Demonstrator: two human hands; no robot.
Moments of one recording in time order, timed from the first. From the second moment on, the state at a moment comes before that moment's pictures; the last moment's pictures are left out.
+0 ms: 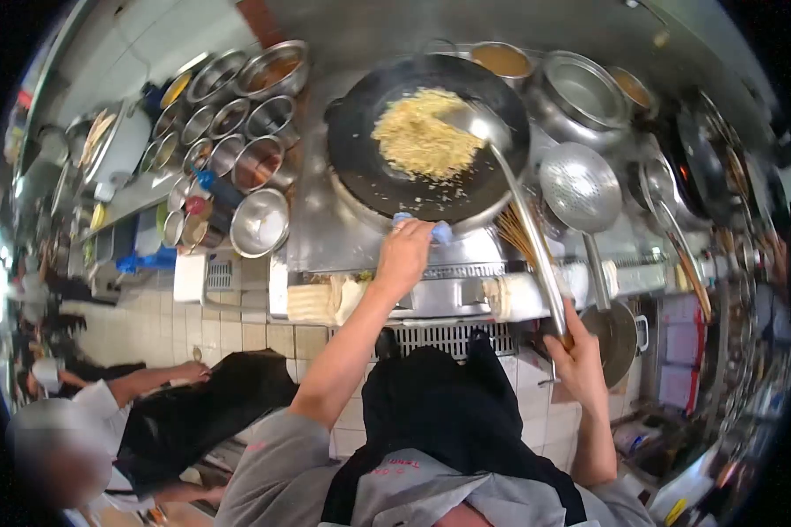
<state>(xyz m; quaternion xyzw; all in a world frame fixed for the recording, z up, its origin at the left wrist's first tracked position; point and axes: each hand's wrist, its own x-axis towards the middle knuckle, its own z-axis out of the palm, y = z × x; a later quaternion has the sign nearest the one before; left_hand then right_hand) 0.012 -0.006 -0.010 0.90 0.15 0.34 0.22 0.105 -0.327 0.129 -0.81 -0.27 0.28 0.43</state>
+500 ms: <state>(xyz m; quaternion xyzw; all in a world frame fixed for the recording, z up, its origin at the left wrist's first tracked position) -0.057 -0.122 -0.037 0.94 0.23 0.07 0.25 0.106 -0.349 0.141 -0.82 -0.22 0.39 0.36</state>
